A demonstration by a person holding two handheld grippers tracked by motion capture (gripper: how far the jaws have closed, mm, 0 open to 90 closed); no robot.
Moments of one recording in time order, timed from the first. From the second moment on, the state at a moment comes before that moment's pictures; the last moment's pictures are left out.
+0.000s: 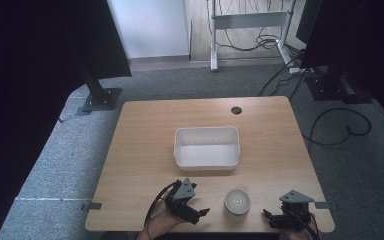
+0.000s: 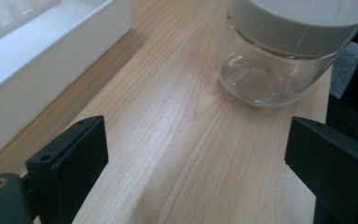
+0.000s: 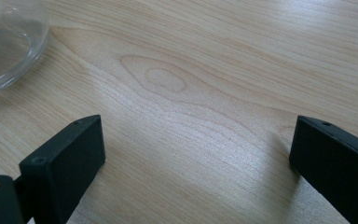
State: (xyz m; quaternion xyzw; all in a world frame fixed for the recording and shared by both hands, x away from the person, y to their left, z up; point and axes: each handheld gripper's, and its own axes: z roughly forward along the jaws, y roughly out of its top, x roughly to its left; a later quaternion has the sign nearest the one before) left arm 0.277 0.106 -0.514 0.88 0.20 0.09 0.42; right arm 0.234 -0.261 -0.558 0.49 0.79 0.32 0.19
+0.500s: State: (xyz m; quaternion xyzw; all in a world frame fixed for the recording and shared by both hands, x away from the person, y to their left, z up) left arm 0.272 0.076 -0.517 0.89 0.16 0.07 0.42; right arm 0.234 -0.261 -0.558 0.49 0.79 0.32 0.19
